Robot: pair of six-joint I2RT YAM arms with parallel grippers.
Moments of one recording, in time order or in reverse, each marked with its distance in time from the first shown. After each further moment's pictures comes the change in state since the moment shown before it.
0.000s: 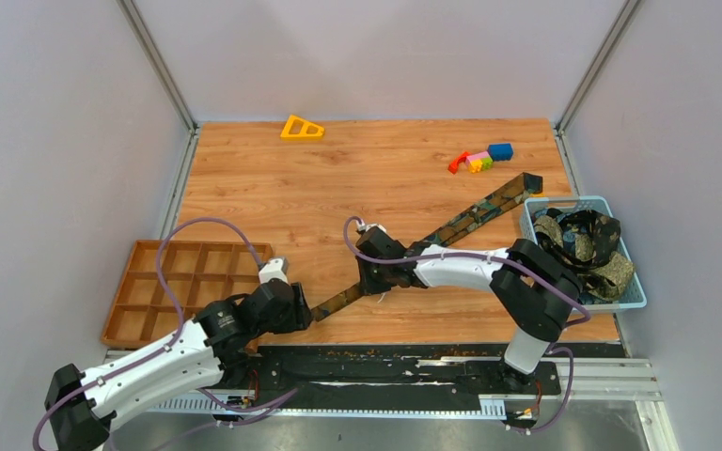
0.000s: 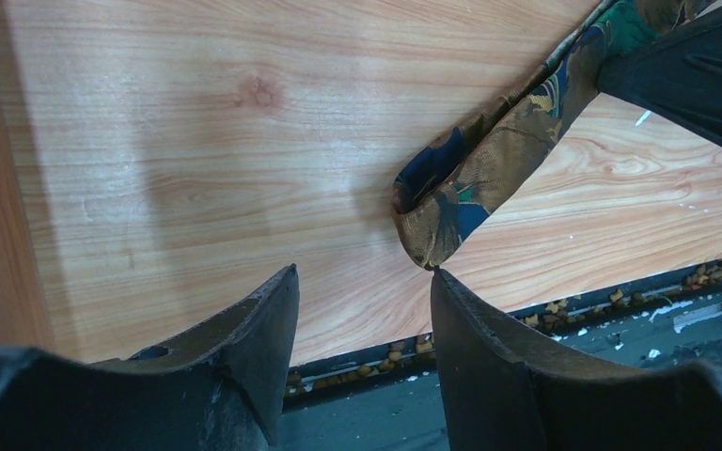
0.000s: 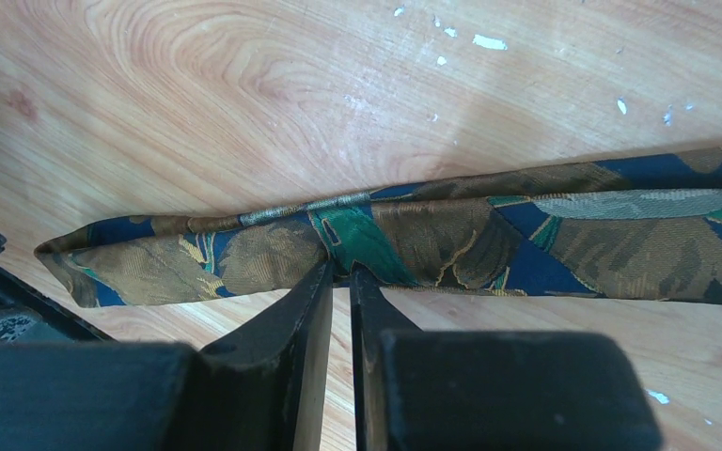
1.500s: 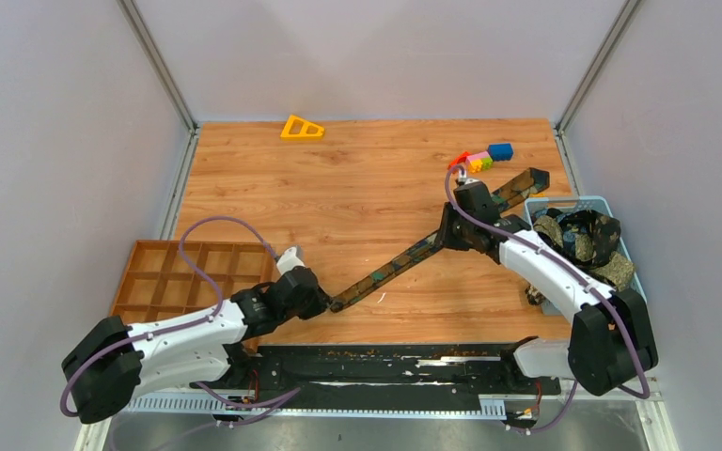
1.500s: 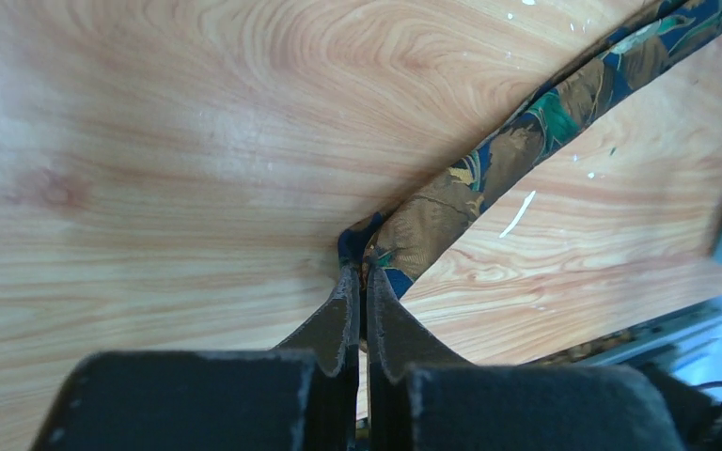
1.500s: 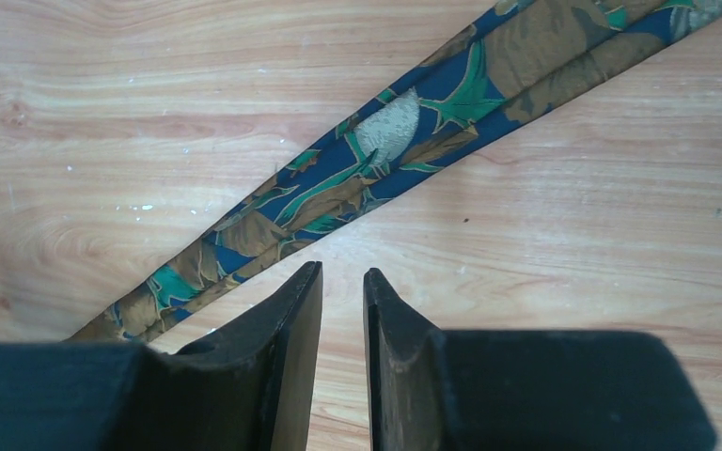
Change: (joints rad) left arm 0.000 0.373 -0.018 0.496 0.004 -0.302; right arm -0.539 -0.417 -0.081 -0.226 0.042 -0.151
